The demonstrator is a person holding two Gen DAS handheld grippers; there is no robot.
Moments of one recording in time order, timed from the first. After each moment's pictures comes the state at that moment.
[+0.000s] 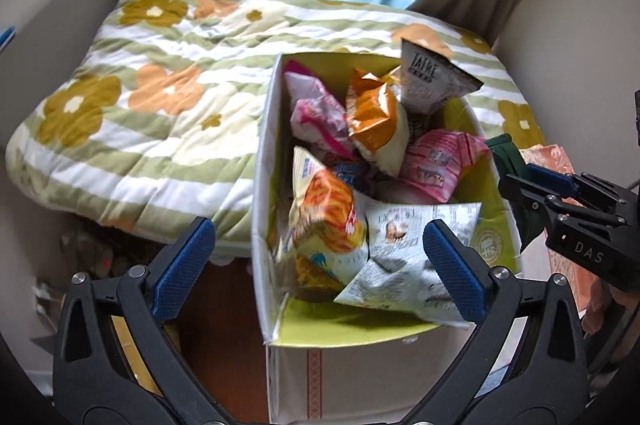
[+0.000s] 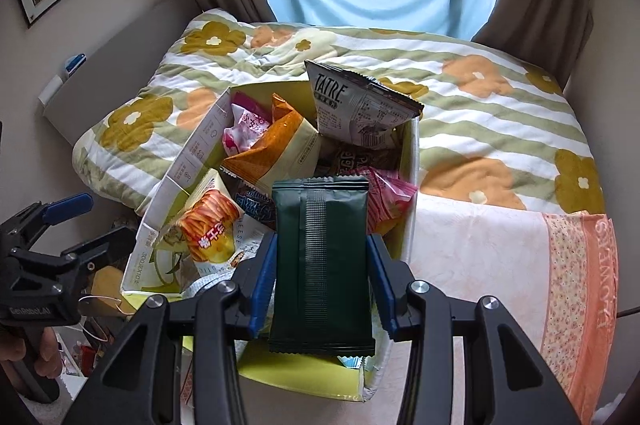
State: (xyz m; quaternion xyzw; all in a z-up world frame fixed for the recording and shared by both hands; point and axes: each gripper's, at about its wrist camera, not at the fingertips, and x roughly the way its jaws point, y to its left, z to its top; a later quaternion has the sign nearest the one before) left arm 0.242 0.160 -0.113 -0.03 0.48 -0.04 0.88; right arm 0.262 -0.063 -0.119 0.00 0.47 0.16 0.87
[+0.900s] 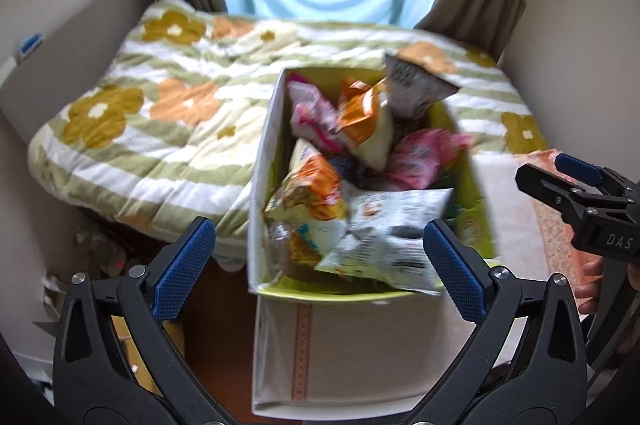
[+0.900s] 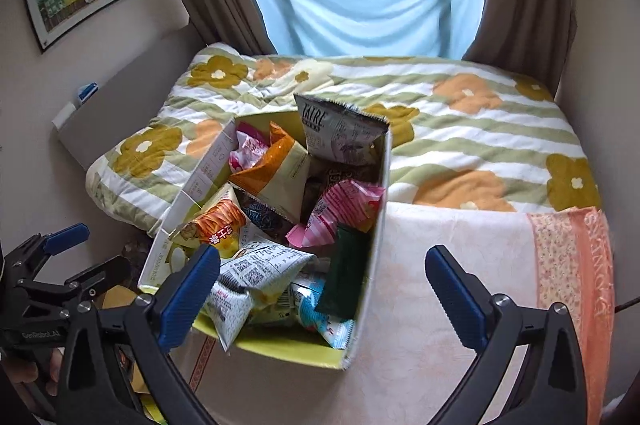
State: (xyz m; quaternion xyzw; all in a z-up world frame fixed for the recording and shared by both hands) left arm 0.178 0.124 -0.078 -0.01 0.42 -0.01 0.91; right arm 0.217 -0.105 -0.088 0.04 0.42 0.16 0.89
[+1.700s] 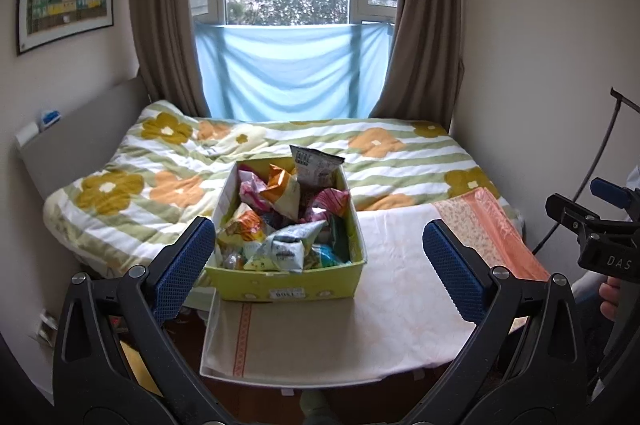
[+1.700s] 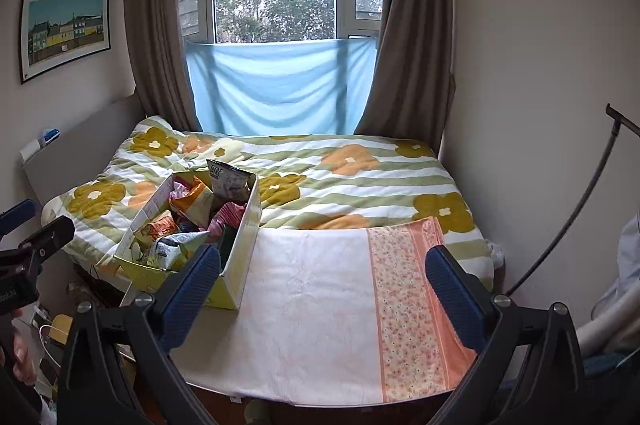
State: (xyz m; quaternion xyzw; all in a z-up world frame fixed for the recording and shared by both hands) left arm -0.006 0.016 0.014 0.01 0.25 -0.05 0.97; right arm 0.011 -0.231 0.003 0.01 0.28 0.00 0.96
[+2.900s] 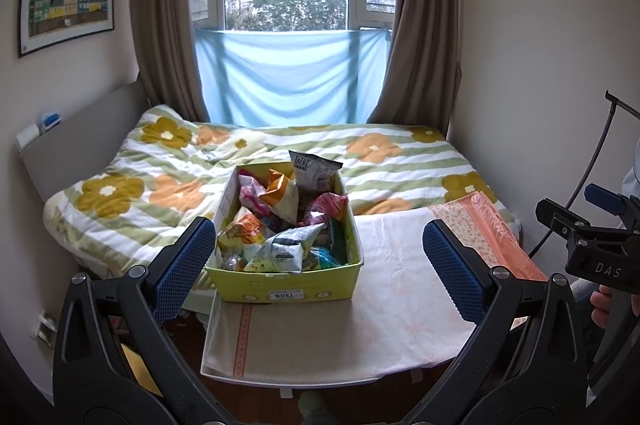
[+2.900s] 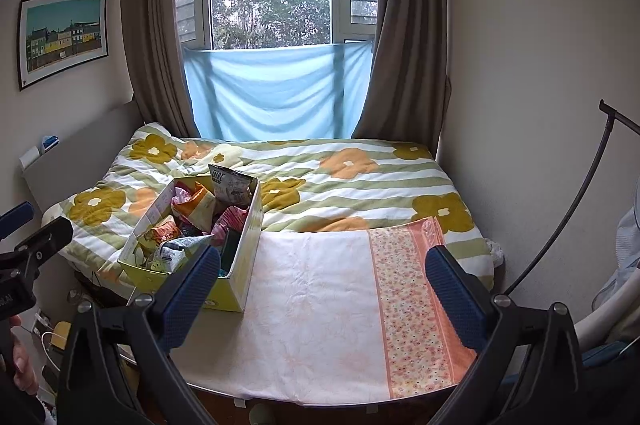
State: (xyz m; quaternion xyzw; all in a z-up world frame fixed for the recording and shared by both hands) left arm -0.018 0.019 0.021 0.01 0.24 -0.05 0.97; right arm -0.002 -0.225 0.006 0.02 0.27 -0.01 0.96
